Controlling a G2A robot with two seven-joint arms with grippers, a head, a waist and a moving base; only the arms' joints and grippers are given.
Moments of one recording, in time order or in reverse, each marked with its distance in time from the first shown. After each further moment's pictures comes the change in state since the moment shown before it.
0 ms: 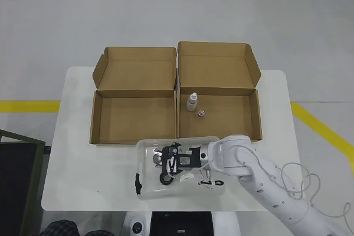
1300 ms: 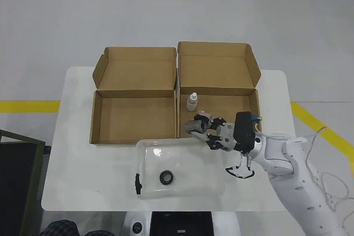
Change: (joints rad) left arm 0.000 0.000 0.000 0.000 0.000 0.000 0.000; right arm -0.206 0.064 0.378 0.028 0.240 -0.060 -0.393
